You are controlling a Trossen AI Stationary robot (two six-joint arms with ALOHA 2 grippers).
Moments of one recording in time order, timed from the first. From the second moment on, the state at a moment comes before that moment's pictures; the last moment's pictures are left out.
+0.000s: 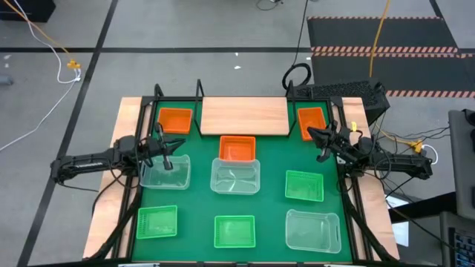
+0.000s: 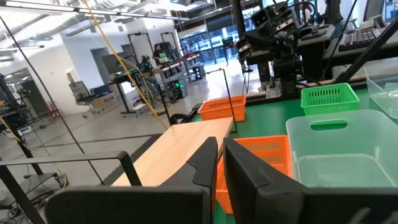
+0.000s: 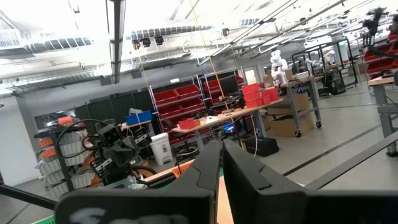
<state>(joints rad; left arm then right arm) 0.17 0.07 0.01 0.13 -0.10 0.28 -0.07 0.02 0.01 0.31 0.39 0.17</state>
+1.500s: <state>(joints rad) 0.17 0.07 0.01 0.21 -0.15 -0.03 -0.07 0.02 0.01 0.51 0.54 0.10</state>
